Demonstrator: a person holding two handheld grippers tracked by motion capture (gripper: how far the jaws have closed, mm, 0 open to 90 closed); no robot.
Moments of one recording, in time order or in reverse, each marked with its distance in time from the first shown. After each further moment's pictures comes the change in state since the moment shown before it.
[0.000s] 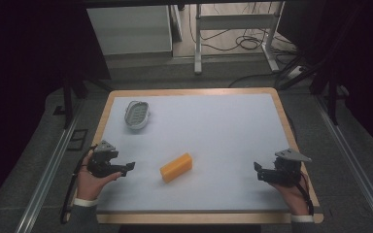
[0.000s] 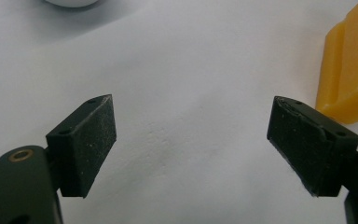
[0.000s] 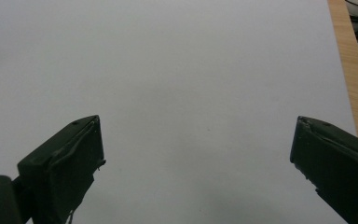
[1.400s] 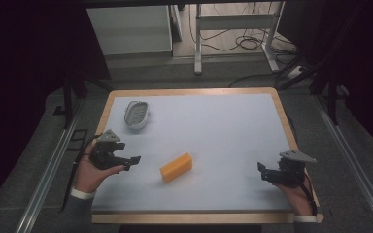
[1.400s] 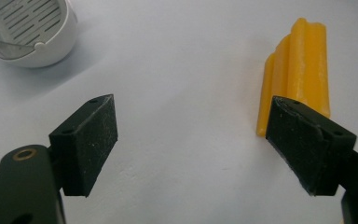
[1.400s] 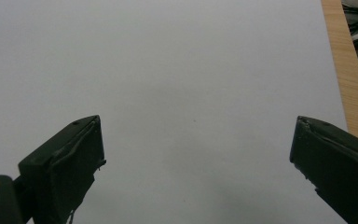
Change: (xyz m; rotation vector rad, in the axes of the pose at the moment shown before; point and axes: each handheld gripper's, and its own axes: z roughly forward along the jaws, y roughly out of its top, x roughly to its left) left arm -0.022 0.046 -0.025 0.006 -0.086 0.103; right arm -0.011 -0.006 0.000 0.006 -0.003 0.033
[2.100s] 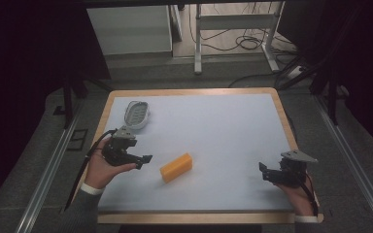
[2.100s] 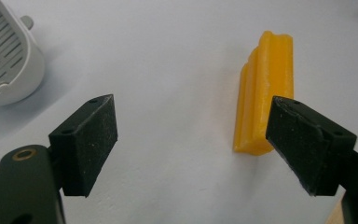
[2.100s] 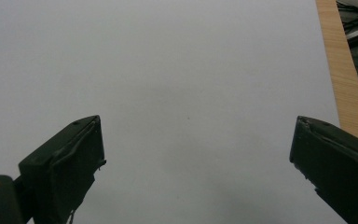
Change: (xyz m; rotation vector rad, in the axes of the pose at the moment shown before) left arm -0.026 0.029 0.010 0.040 -0.017 0.089; right arm -0.003 -0.001 -0.001 0.005 -0.009 0.005
